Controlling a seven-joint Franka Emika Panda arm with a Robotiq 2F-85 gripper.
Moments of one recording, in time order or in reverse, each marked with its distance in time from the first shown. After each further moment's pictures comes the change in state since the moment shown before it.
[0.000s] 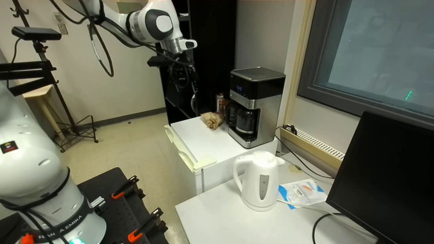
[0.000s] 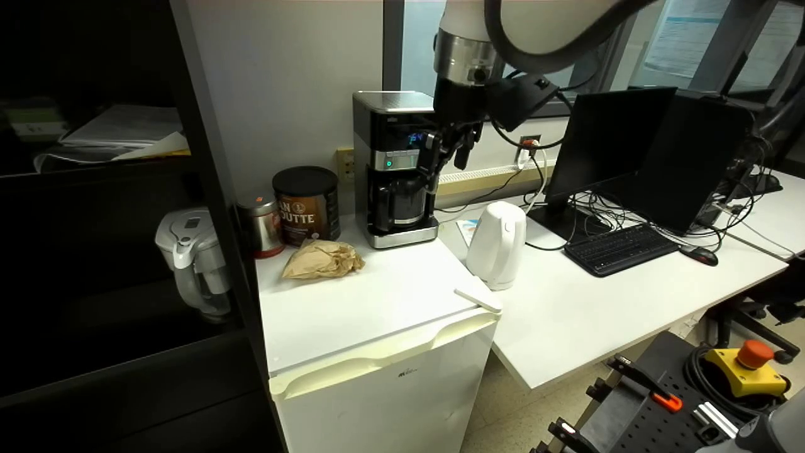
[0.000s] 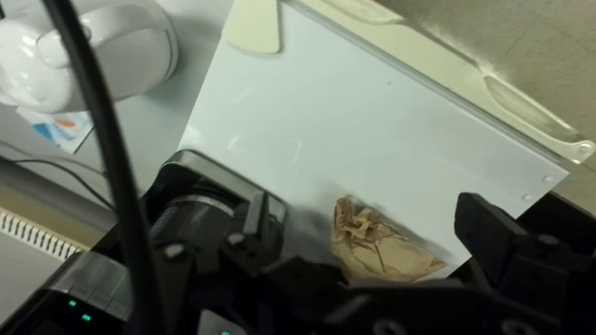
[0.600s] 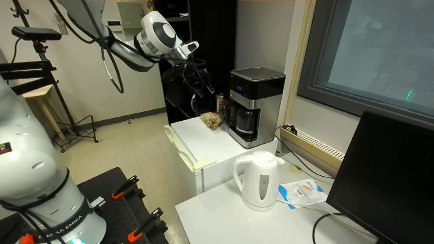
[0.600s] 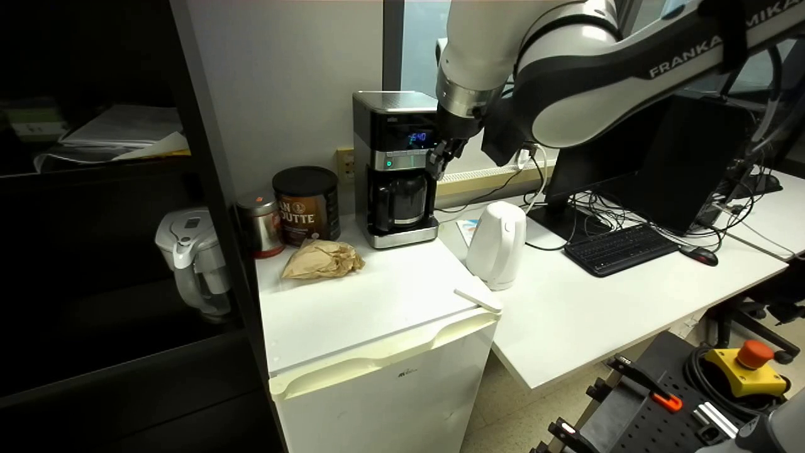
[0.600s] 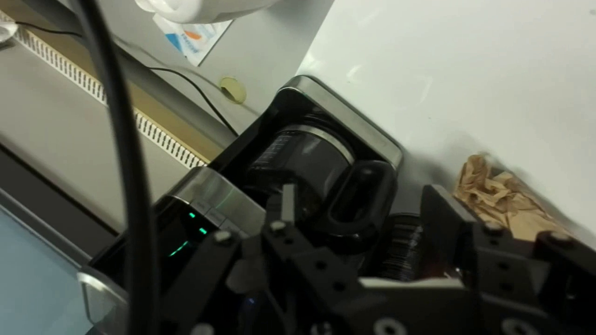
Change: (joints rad) arm -0.069 0.035 0.016 -0.069 -0.550 0.226 0.317
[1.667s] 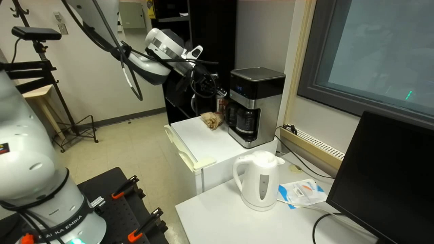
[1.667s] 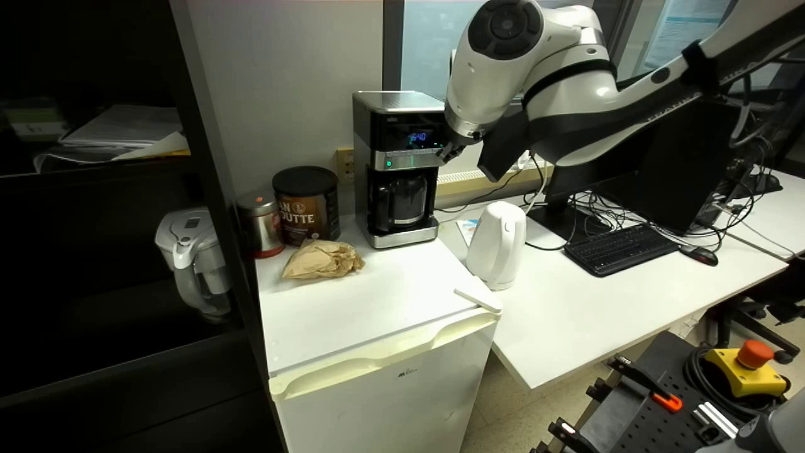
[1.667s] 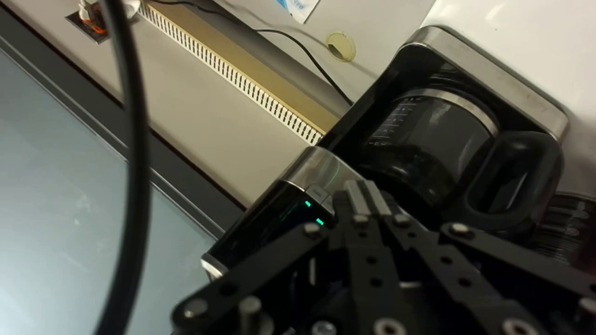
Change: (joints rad) arm -0.025 0.062 -0.048 0.011 -0.527 0.013 0.478
